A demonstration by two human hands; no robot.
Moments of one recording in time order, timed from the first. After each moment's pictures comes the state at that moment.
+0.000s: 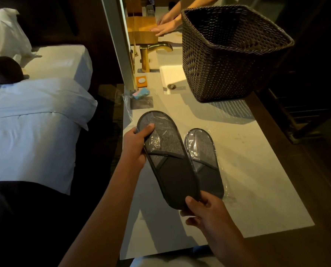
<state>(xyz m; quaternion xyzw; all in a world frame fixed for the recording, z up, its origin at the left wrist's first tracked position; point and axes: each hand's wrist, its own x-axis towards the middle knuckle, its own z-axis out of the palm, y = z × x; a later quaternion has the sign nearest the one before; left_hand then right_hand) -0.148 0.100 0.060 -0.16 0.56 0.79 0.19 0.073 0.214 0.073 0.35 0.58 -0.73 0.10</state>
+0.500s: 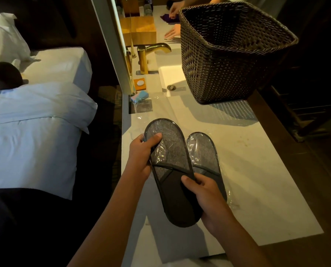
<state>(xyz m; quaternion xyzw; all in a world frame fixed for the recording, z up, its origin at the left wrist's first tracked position) -0.148 0.117 0.047 -0.14 0.57 0.78 0.23 0.012 0.231 0.065 0.35 0.55 -0.75 0.07</state>
